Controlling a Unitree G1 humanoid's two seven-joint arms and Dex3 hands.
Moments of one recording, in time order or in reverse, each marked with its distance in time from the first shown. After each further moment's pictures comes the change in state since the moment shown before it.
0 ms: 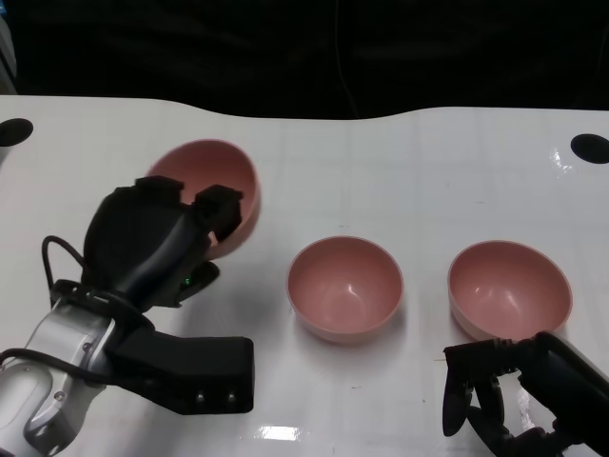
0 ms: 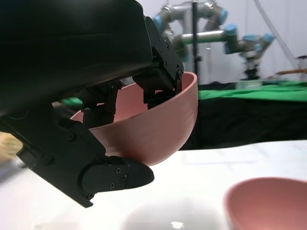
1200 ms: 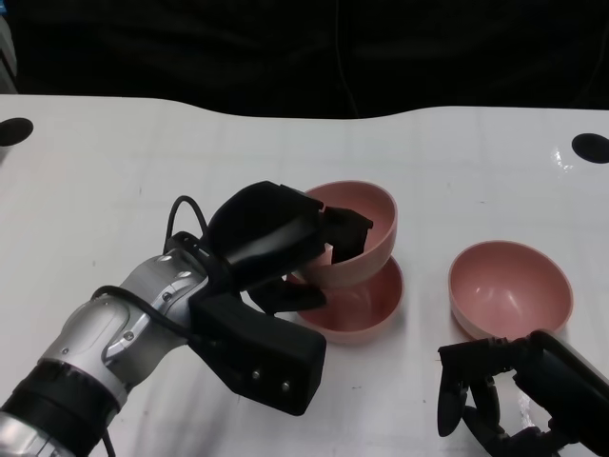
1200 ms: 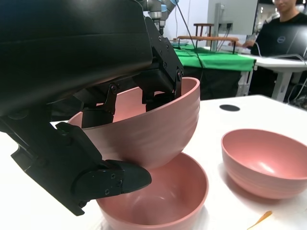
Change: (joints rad) left arm -0.250 -0.152 -0.127 0.233 -0.098 -0.278 -0.262; right arm 0.002 0.000 0.011 -0.031 -0.003 0.020 0.001
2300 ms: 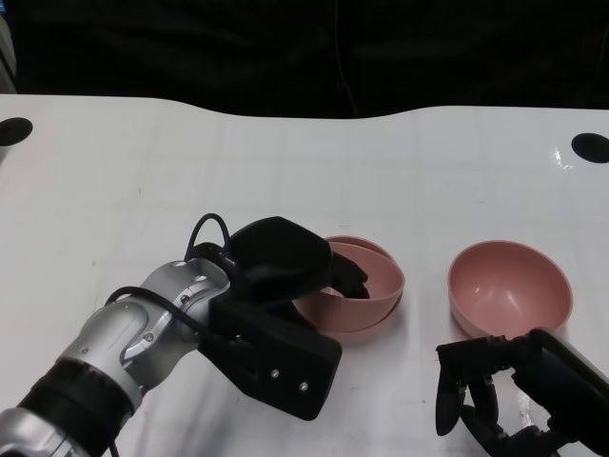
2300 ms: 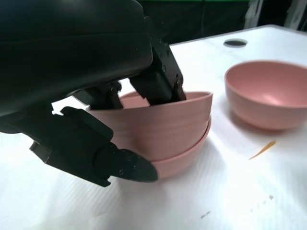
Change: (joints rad) left arm -0.003 -0.021 -0.055 0.005 -0.023 0.121 -0.274; right arm 0.001 -0.001 0.002 -0.023 0.000 0.013 0.002
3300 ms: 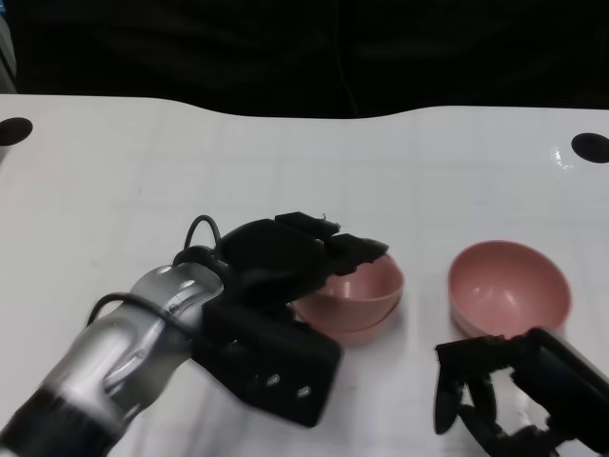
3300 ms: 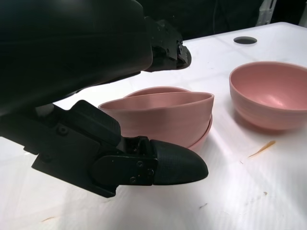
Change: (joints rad) left arm 0.167 0.066 0.105 -0.293 -0.050 0.075 -0.021; right arm -0.007 0.000 0.006 -0.009 0.000 0.011 0.004
